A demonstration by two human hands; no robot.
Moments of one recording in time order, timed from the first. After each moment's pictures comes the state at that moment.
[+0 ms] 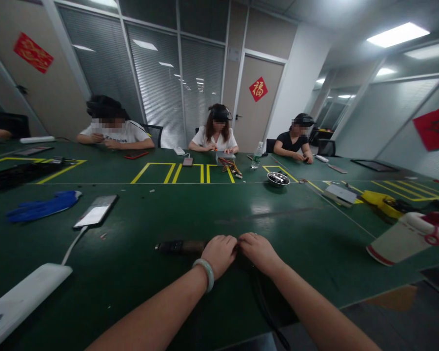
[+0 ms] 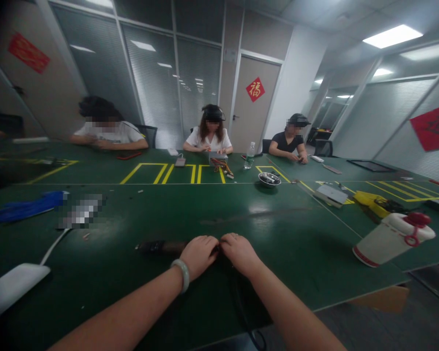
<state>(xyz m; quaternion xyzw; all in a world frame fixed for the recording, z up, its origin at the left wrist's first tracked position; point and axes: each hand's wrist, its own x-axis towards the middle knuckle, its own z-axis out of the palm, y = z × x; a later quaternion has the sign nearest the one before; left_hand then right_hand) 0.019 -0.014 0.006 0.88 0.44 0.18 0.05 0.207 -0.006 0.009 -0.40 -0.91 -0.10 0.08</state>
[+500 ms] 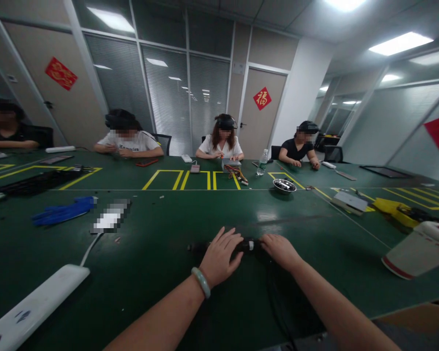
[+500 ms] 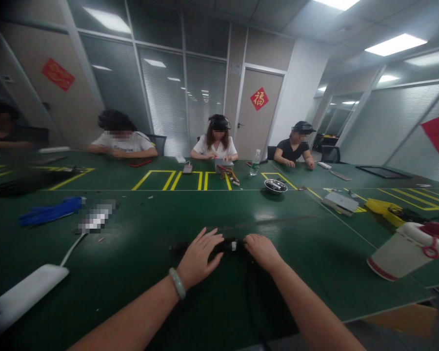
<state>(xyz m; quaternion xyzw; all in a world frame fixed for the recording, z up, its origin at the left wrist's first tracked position) -0.007 -0.028 0.028 0.86 0.41 0.31 0.02 0.255 0.021 0.012 -0.48 -0.87 -0.05 0.10</state>
